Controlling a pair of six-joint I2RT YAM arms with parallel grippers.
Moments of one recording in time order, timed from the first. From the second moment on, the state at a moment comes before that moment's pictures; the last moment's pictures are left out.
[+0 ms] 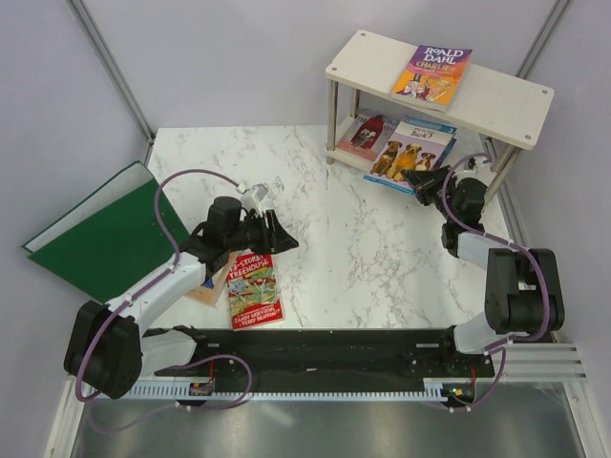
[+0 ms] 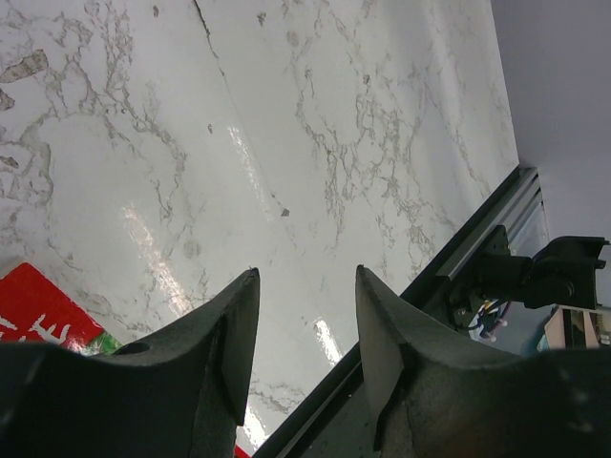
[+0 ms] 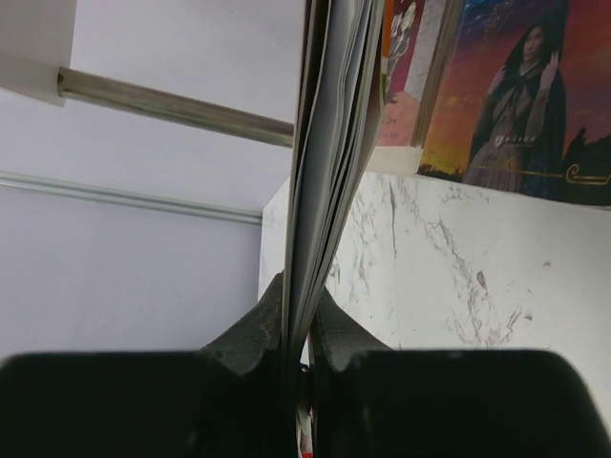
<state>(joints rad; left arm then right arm) -0.44 1.18 0.68 -0.05 0.48 -0.55 -0.03 1.51 0.65 0.78 -0.40 1.16</state>
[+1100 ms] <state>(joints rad) -0.46 1.17 0.63 -0.01 0.48 -0.57 -0.07 1.72 0.92 0.49 -0.22 1.08</state>
